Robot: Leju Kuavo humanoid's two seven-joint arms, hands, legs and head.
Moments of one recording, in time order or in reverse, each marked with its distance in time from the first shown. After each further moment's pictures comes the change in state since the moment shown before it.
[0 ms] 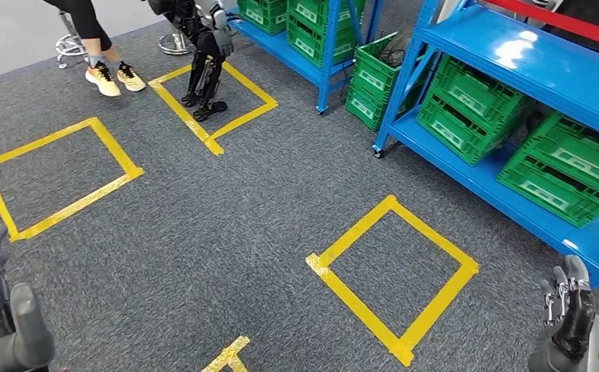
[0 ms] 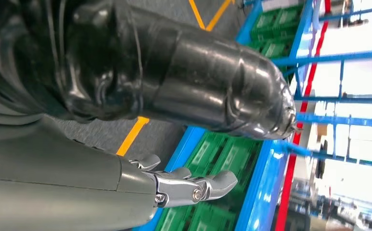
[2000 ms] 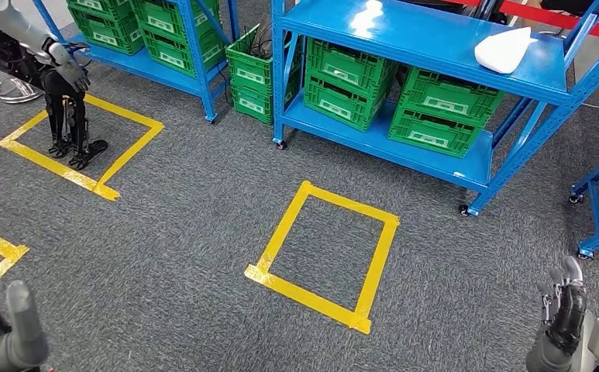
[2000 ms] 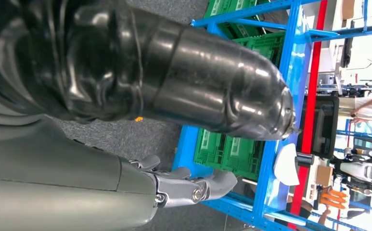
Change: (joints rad) left arm -0.019 -0.014 -0.003 -0.002 -0.124 0.038 0.061; right arm -0.006 0.041 -0.043 0.027 0.037 0.021 0.023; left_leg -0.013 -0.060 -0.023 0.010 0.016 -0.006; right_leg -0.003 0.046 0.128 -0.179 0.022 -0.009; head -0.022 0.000
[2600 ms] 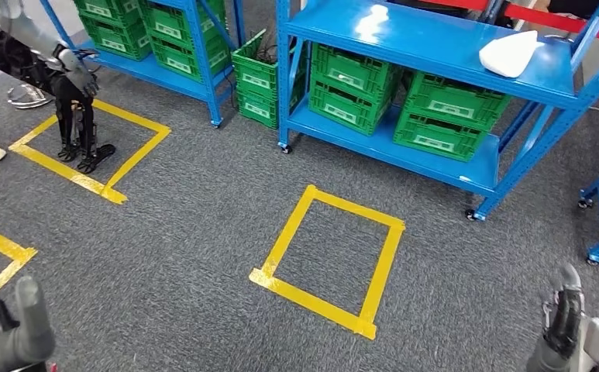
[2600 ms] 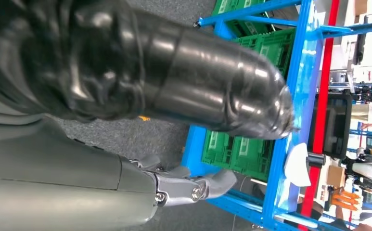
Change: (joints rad) left arm 0.000 0.000 -0.001 0.001 -0.012 0.002 0.007; right arm -0.008 -0.003 0.010 0.020 0.028 -0.005 0.031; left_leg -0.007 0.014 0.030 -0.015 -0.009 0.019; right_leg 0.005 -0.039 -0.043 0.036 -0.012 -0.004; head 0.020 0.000
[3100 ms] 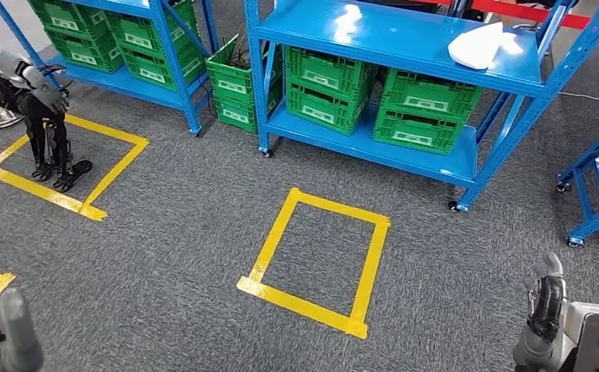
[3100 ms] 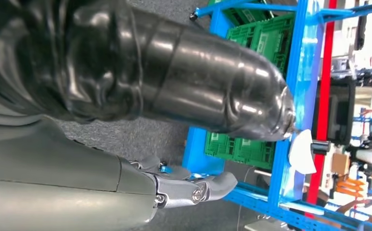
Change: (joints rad) left arm 0.001 0.003 -0.002 0.008 0.011 -0.002 -0.007; right arm -0.004 -0.002 0.012 0.014 -0.002 -0.005 -0.002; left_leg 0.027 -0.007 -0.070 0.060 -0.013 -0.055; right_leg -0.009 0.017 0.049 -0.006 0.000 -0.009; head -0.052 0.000
